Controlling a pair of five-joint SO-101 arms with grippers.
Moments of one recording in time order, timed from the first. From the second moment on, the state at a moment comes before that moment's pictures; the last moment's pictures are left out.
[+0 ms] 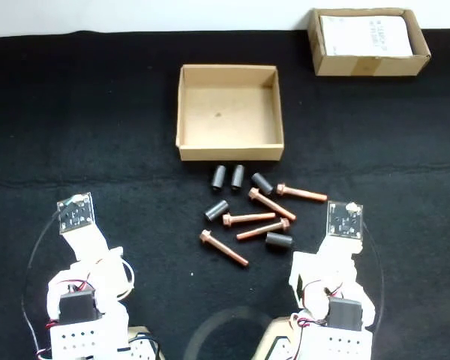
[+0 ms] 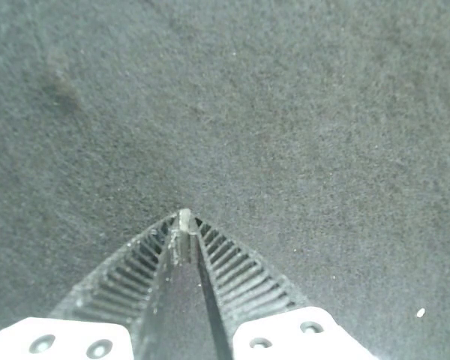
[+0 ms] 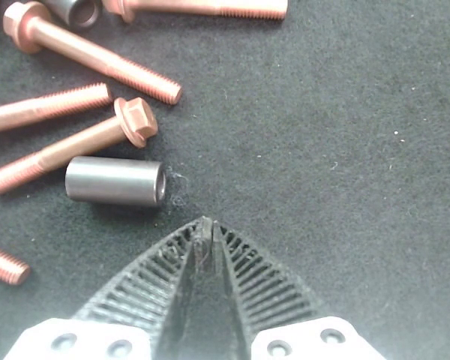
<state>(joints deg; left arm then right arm) -14.6 -103.3 96.2 75.9 12.9 1.8 -103.9 95.8 71.7 -1.1</state>
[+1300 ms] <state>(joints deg) -21.5 -56.2 10.2 101.7 8.0 1.8 -103.9 95.8 71.7 -1.1</state>
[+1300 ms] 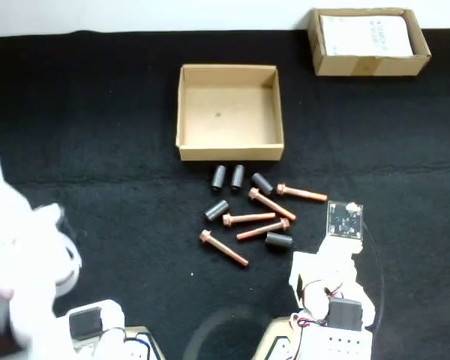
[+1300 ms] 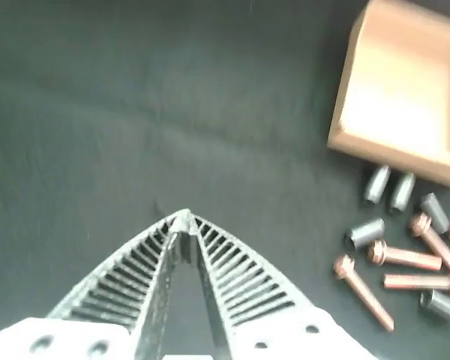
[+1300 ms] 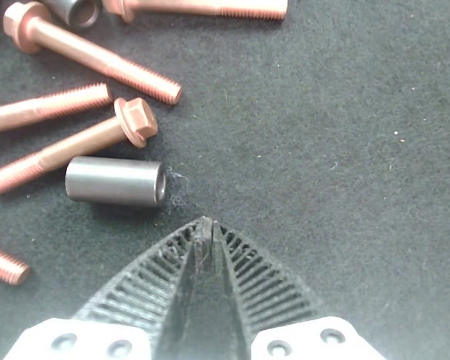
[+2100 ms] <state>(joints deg) 5.8 -47.2 27.5 101.8 23.9 1.8 -103.9 95.8 71.7 -1.1</state>
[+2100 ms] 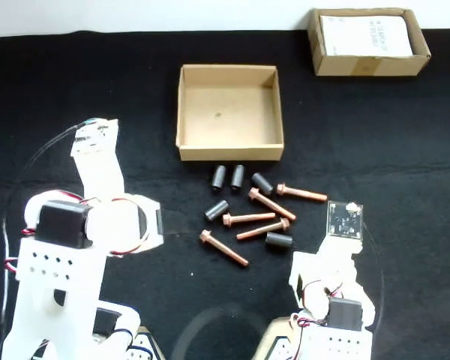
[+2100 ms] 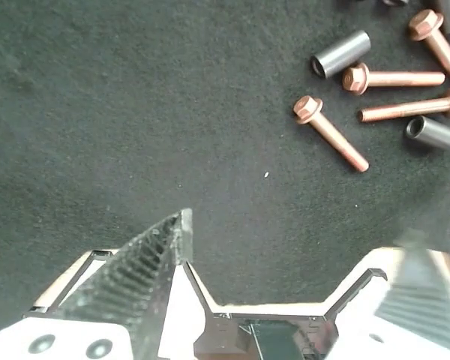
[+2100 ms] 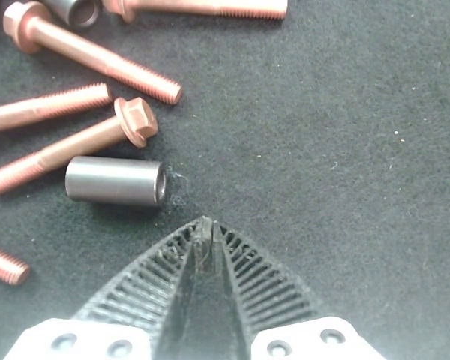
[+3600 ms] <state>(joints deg) -13.6 -17.3 44.8 63.6 15.6 -24.6 -12.0 11.5 93.6 5.7</state>
